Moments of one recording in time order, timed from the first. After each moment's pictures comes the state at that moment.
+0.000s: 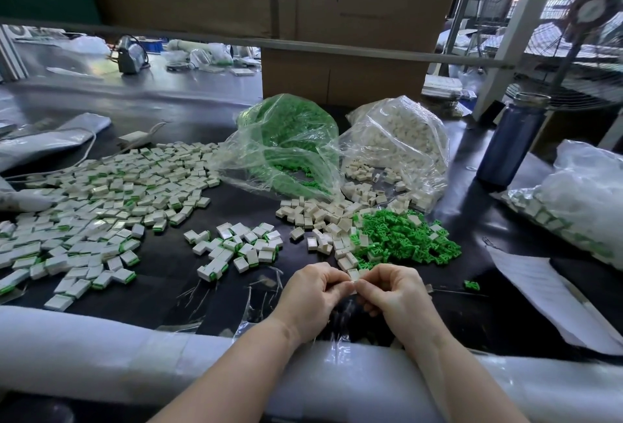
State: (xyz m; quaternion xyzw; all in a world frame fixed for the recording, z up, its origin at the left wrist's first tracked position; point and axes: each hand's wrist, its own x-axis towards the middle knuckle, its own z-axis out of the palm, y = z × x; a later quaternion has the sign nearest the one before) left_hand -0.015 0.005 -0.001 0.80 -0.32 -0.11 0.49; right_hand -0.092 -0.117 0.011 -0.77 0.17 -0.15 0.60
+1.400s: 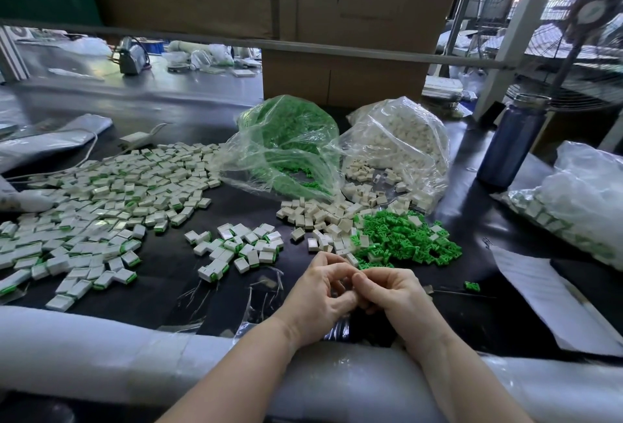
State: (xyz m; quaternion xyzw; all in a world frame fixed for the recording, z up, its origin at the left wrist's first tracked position) left_hand -0.021 0.005 0.009 0.74 -0.36 -0.16 0.54; right_hand -0.092 -0.120 0.009 -0.72 0.08 -0.11 0.68
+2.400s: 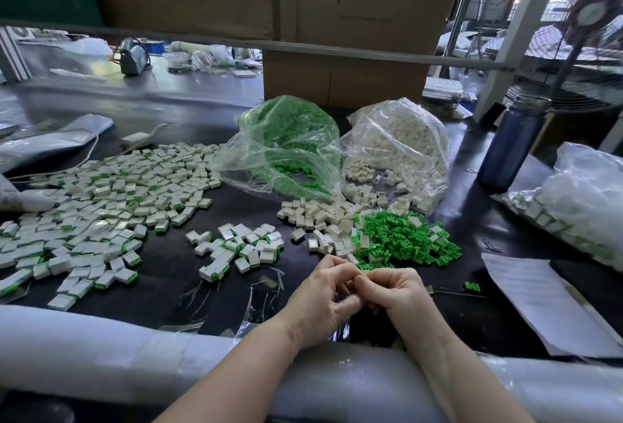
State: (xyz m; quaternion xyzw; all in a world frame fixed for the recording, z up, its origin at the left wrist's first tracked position) left_hand -0.019 0.004 0.003 0.75 -0.41 -0.15 0.51; right_hand -0.092 -0.121 0.008 -0.70 0.11 -0.13 0.70
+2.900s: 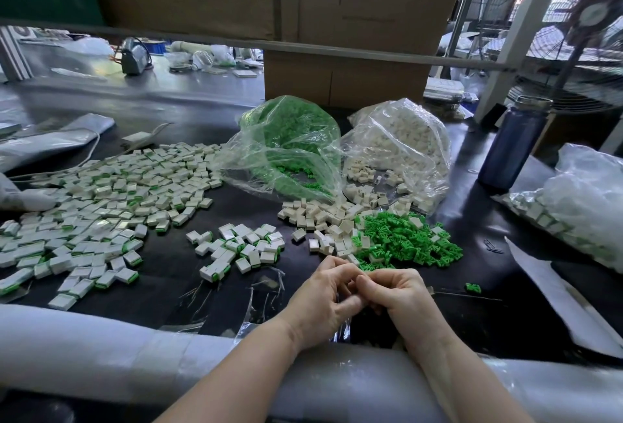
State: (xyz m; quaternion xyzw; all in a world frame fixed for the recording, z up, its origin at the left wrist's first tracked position) left_hand -0.021 0.005 0.007 0.75 -0.40 -0.16 0.50; right_hand -0.093 -0.120 0.010 -0.69 0.10 -0.12 0.71
